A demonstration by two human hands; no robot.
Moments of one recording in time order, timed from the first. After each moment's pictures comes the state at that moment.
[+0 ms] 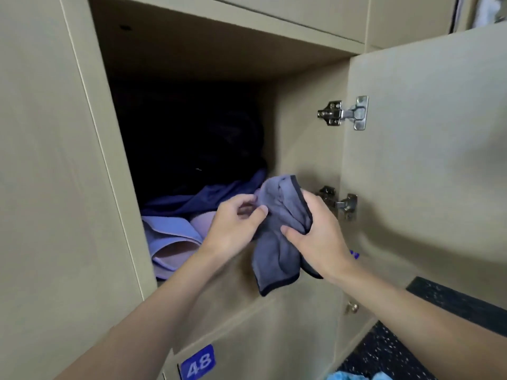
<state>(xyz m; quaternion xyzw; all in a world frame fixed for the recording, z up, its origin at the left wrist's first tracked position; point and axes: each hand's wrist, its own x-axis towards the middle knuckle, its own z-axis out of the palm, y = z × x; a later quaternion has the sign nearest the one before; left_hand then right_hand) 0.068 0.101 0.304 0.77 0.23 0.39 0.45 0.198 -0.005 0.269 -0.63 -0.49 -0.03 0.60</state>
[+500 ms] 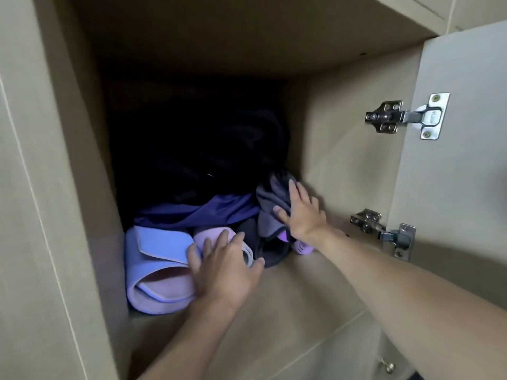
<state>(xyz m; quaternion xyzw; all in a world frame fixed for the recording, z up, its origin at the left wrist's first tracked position) 0.097 0.169 0.242 0.83 0.49 0.25 0.03 0.283 0.160 0.284 -0.82 -0.49 -0.08 0.30</state>
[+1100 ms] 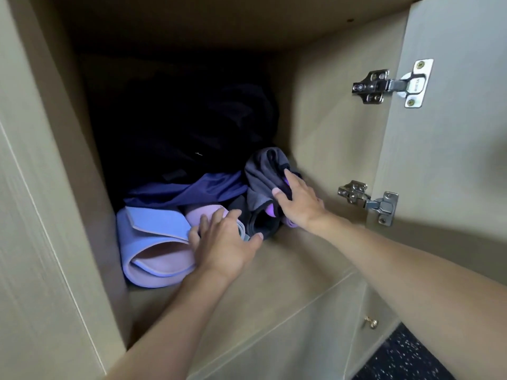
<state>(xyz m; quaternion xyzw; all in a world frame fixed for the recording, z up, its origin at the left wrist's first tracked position) 0.097 0.163 0.239 0.84 0.45 0.29 0.11 0.280 0.131 0.265 -0.81 -0.47 -0.03 0.34</state>
